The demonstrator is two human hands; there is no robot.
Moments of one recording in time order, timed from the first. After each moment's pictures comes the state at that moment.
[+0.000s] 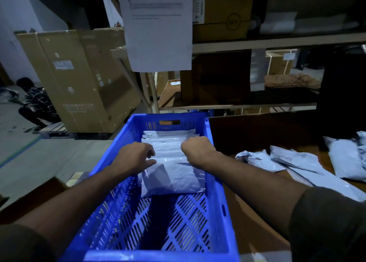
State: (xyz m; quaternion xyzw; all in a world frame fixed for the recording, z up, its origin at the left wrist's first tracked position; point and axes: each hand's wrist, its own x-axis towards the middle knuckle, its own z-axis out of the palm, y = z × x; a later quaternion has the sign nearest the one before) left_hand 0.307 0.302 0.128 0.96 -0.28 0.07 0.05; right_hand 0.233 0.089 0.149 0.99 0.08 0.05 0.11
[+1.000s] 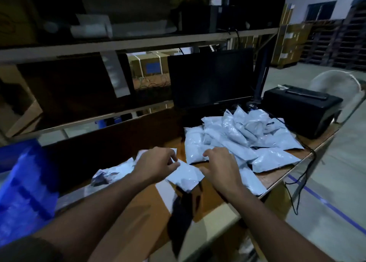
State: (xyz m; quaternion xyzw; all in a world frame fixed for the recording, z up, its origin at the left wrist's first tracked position) left_hand 0.118 -0.179 0.109 0.83 -0.54 0.02 0.13; right_hand -0.046 -0.317 0.069 0.92 -0.34 0.20 -0.07
